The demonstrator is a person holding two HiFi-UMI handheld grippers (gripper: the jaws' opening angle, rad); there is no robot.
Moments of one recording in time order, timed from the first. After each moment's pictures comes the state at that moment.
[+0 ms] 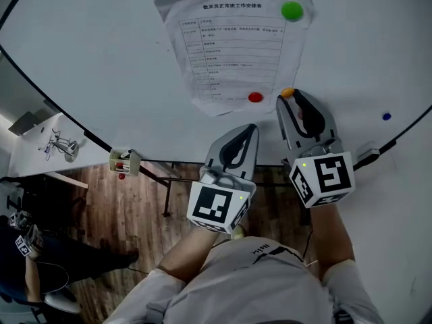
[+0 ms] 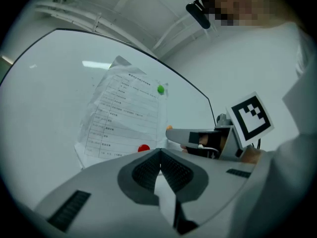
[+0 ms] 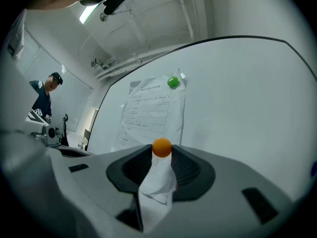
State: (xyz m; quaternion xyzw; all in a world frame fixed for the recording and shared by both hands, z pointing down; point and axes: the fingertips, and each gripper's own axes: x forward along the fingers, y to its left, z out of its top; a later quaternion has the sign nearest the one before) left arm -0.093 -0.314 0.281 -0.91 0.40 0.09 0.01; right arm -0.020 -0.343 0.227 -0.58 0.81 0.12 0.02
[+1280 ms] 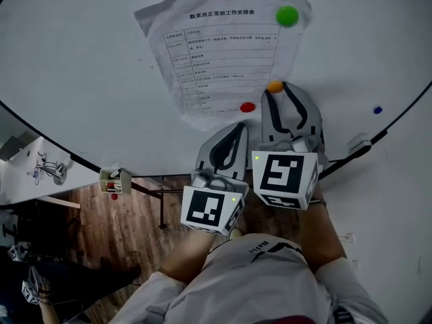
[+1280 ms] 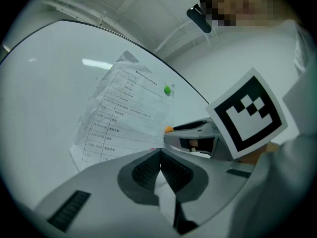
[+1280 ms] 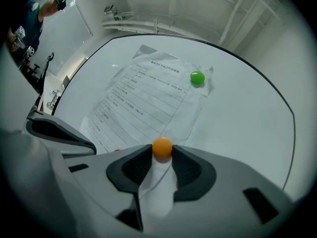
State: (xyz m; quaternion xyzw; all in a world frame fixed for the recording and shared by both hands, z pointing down) left arm -0.098 -0.343 0.275 -0.92 0.37 0.11 0.01; right arm -0.026 -0.374 0.224 -0.70 0.67 0.20 -0.17
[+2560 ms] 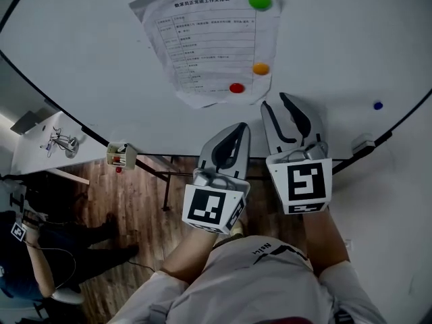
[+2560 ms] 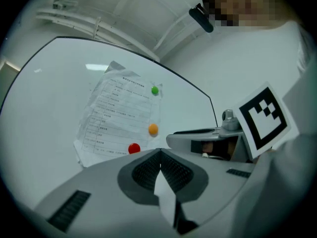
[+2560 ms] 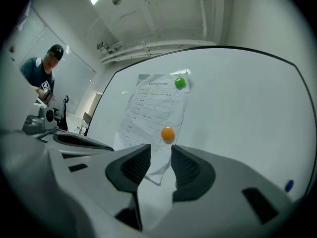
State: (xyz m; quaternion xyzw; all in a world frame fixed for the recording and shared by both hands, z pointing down) left arm -0.076 -0.290 0.280 -0.90 0.43 0.09 0.01; right arm -0.014 -0.315 0.242 -0.59 0.79 0.14 -0.06
